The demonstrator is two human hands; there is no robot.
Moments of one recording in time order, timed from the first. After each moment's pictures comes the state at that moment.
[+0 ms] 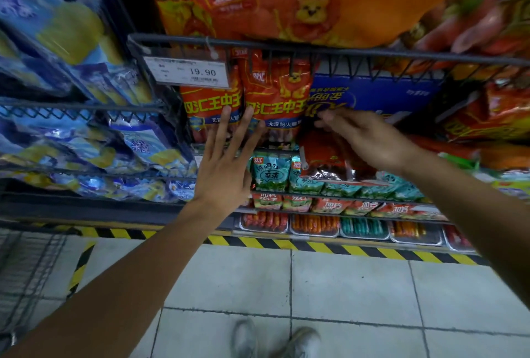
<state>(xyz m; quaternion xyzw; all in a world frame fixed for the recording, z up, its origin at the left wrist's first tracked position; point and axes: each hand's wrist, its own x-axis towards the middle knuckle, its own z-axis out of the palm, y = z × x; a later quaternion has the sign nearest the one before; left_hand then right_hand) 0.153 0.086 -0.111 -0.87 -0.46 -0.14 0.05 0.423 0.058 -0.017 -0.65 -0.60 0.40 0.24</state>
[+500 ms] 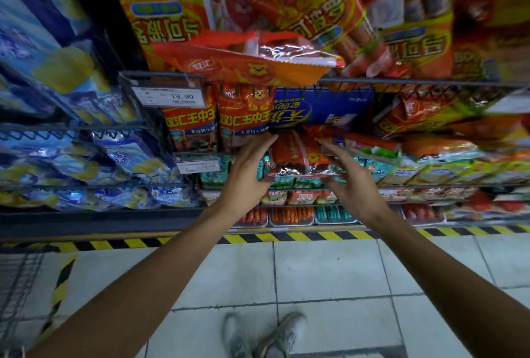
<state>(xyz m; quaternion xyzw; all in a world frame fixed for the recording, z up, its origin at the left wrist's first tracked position) 0.217 0.052 -0.074 -0.79 -0.42 -0.25 -0.37 0.438 -0.046 -0.041 -0.70 -0.56 0.30 0.32</state>
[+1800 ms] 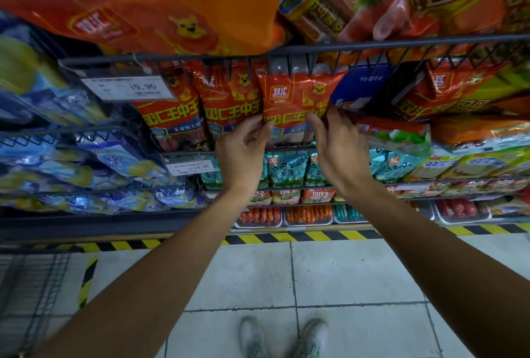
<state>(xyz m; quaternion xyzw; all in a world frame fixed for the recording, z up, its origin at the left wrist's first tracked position) 0.266 0.072 -0.082 -0.63 -0.50 -0.47 -0.36 0.430 0.032 -0.074 -0.76 -0.56 0.04 0.31</state>
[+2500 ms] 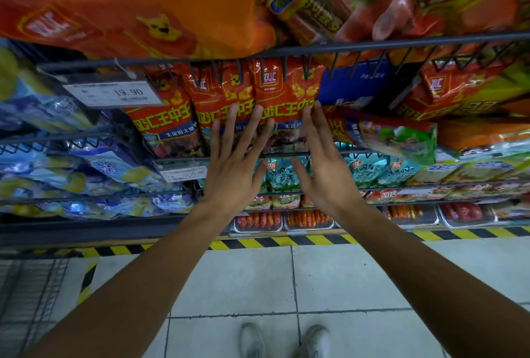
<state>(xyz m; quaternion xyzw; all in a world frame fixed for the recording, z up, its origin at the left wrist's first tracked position) 0.232 0.090 -0.114 -0.90 -0.40 -0.16 0.07 0.424 0.016 -0.108 -0.65 -0.67 0.11 0.35</state>
